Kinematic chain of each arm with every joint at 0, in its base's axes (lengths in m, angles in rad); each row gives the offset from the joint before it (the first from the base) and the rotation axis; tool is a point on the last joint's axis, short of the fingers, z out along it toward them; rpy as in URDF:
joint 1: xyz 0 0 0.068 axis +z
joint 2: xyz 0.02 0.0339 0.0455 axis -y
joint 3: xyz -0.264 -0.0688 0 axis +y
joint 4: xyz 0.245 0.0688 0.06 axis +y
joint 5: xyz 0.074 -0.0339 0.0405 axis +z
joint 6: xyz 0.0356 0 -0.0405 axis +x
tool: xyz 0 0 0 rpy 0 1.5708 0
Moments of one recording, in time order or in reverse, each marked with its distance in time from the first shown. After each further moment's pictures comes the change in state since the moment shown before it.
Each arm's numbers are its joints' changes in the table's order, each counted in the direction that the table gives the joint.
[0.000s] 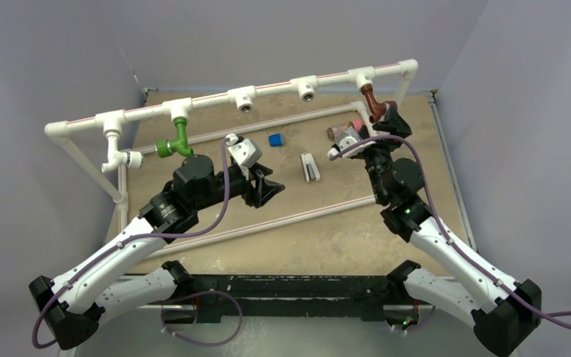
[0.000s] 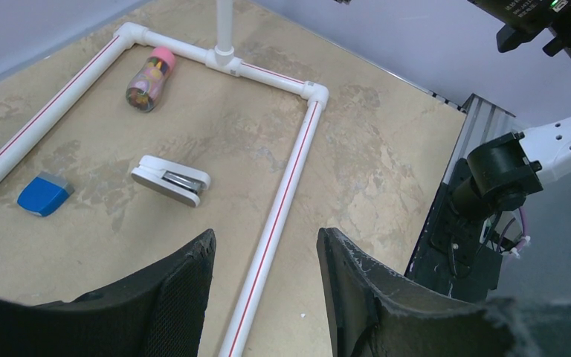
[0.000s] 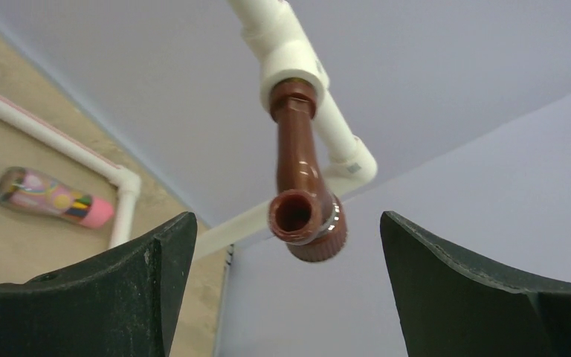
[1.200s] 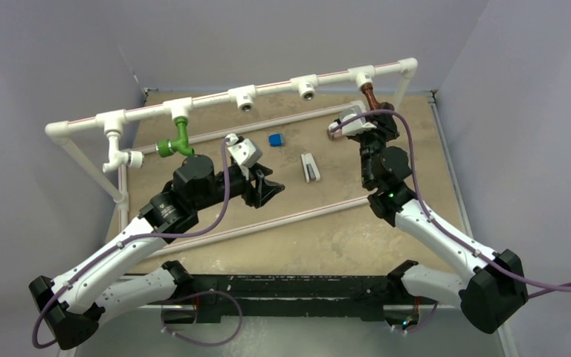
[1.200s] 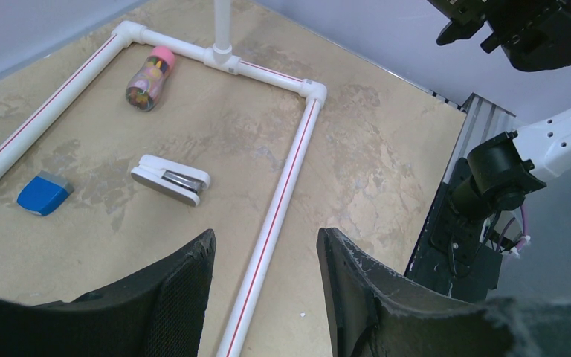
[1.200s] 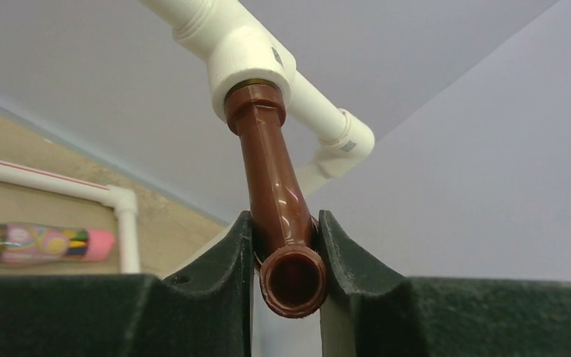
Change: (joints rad) left arm 0.000 0.000 0.000 0.003 0.000 0.000; right arm -0.029 -0.207 -0.027 -0.317 -0.185 0.046
